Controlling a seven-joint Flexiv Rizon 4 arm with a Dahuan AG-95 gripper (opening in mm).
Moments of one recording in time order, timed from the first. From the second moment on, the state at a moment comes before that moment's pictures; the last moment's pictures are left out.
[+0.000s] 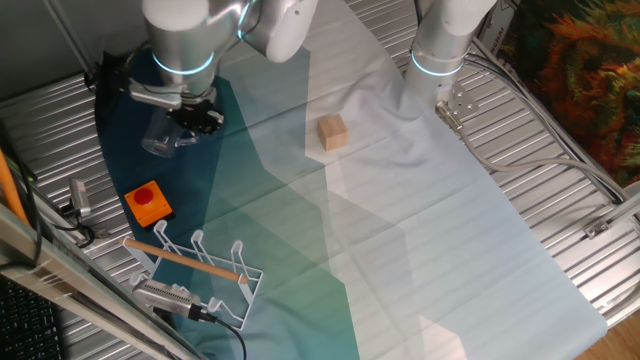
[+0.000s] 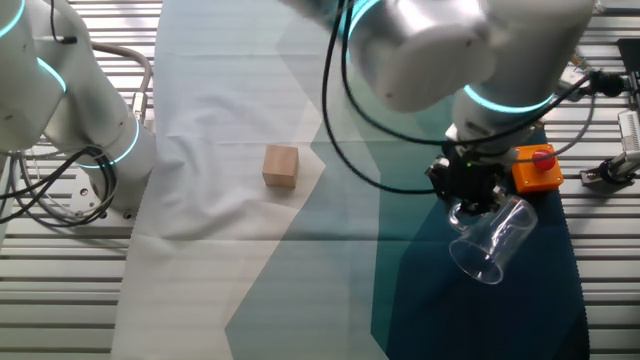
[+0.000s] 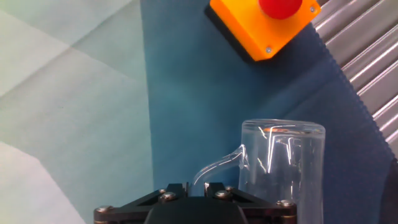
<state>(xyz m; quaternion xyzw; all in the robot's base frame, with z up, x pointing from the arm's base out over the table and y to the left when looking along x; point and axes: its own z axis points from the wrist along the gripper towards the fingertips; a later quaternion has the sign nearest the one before) 0.585 -0.101 0.095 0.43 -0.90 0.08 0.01</state>
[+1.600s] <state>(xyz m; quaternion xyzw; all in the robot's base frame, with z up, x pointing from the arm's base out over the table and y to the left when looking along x) 0.574 -0.021 0.196 0.37 -0.93 0.04 0.01</state>
